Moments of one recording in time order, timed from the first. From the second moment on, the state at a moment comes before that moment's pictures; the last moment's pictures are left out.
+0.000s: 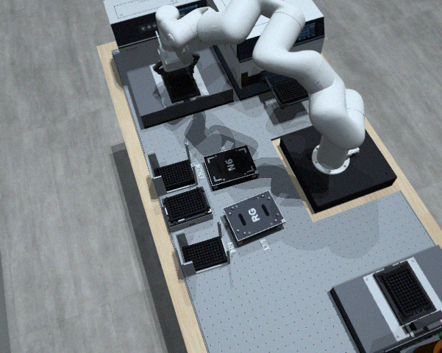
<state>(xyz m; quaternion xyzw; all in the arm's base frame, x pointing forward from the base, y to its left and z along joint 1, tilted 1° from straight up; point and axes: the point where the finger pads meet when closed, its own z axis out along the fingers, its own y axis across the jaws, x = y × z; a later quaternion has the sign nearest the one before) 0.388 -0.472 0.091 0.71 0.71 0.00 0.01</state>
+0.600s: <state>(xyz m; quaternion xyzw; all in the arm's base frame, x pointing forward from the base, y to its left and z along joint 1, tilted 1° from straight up) 0.387 -0.472 0.112 0.71 0.71 0.00 0.01</state>
